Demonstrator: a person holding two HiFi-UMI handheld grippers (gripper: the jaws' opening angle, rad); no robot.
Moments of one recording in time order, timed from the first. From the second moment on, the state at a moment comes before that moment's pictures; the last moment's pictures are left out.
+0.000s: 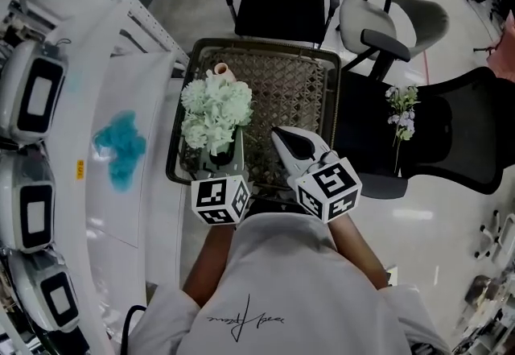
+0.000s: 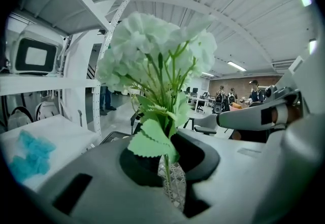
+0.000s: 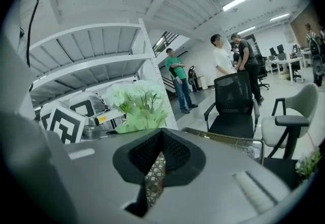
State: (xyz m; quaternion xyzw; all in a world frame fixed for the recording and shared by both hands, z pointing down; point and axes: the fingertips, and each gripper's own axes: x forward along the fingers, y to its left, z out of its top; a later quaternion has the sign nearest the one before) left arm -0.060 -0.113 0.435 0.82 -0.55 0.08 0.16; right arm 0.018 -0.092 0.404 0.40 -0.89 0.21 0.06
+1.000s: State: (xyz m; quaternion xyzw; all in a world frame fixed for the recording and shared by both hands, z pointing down) left arm -0.025 -0.064 0.425 0.80 -0.57 0.07 0.15; right arm 0.044 -0.025 0.415 0.21 -0.96 0.16 0.11
